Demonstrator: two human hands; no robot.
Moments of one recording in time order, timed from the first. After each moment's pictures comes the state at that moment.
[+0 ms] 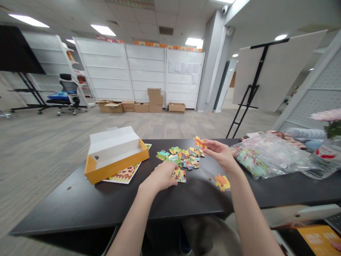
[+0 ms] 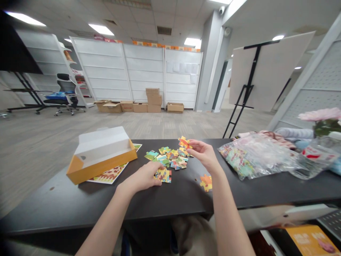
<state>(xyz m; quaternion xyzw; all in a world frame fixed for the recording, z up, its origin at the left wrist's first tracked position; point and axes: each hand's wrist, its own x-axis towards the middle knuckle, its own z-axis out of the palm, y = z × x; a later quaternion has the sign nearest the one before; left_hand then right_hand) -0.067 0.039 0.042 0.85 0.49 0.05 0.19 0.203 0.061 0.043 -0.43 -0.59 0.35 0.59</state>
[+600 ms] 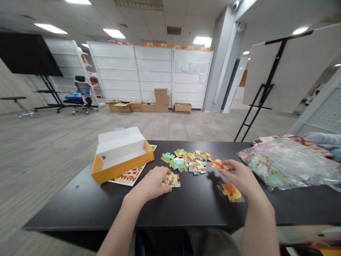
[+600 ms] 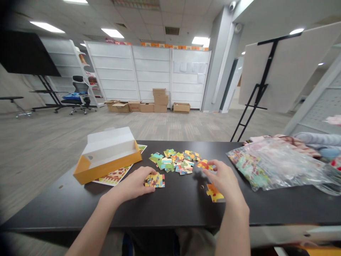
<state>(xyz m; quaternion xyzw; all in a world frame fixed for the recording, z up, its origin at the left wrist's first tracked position) -0.113 0.032 0.034 0.83 0.51 0.09 0.21 0.236 0.022 0.015 -0.71 -0.62 0.08 0.32</state>
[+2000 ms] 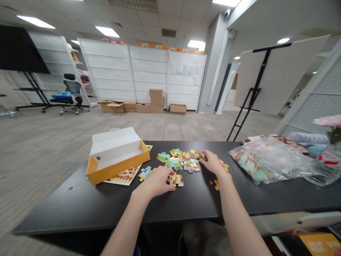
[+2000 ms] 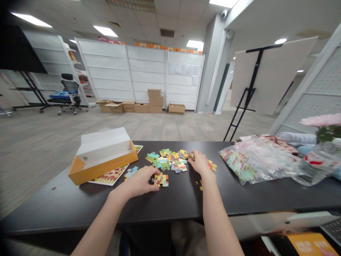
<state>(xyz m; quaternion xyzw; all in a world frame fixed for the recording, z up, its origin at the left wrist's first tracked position) -0.088 0.034 0.034 0.85 0.48 0.08 0.20 0.210 0.100 -0.015 -0.73 -0.66 0.04 0.17</state>
